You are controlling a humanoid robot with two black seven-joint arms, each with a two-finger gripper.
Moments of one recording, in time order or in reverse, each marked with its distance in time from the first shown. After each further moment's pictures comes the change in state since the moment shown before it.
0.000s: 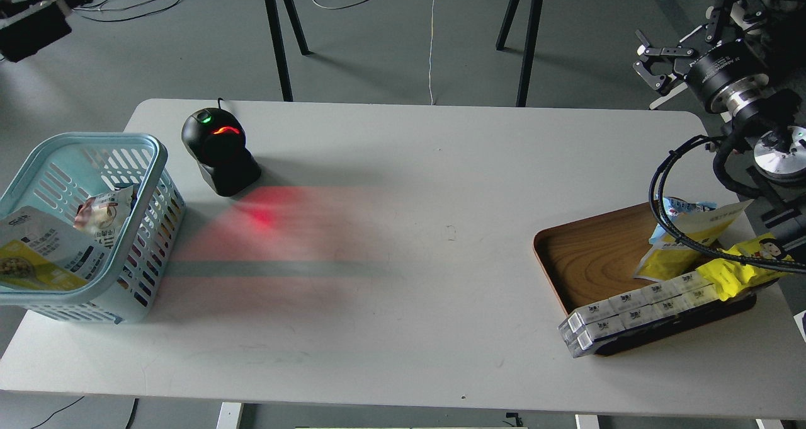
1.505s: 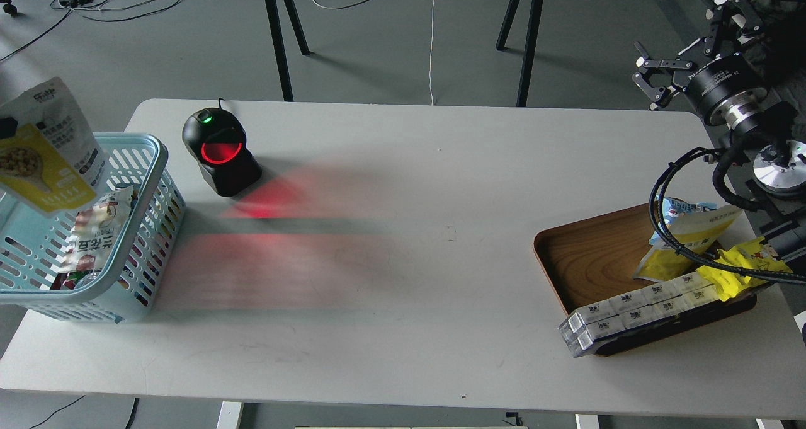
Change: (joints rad) left arm 0.009 0.412 0.266 -0.123 0.793 -0.246 -0.064; right arm -0.043 -0.010 0.000 -0.010 0.006 0.069 0.007
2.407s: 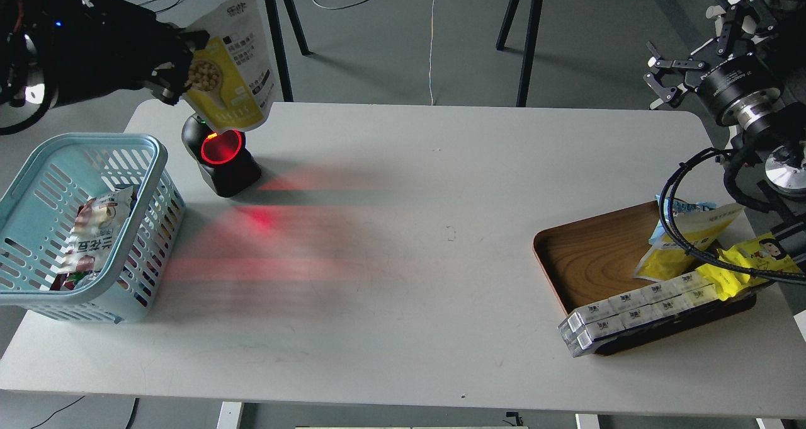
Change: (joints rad) left arm 0.003 -0.390 -0.569 -0.122 0.129 -0.445 0.148; right arm -0.004 -0.019 0.000 0.000 0.003 0.000 0.000
